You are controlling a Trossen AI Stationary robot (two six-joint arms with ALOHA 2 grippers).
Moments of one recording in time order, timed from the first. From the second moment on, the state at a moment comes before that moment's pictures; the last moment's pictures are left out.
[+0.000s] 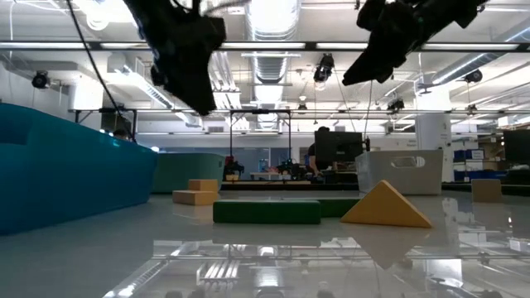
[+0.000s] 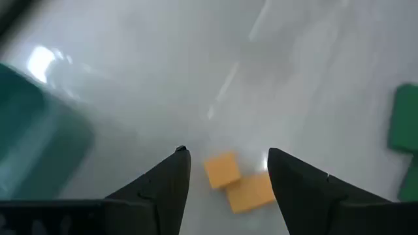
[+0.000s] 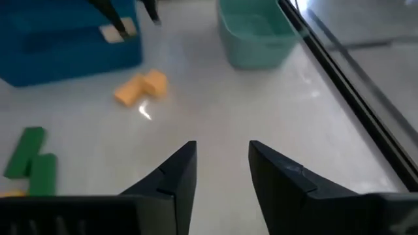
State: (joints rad) left arm -0.07 1.44 1.09 -0.65 -0.32 -0.47; right arm -0.25 1.07 0.79 -0.31 -0.08 -0.06
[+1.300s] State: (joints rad) left arm 0.01 1.77 1.23 -0.74 -0.17 -0.62; right arm -0.14 1.01 0.61 -0.04 -0.04 -0.06
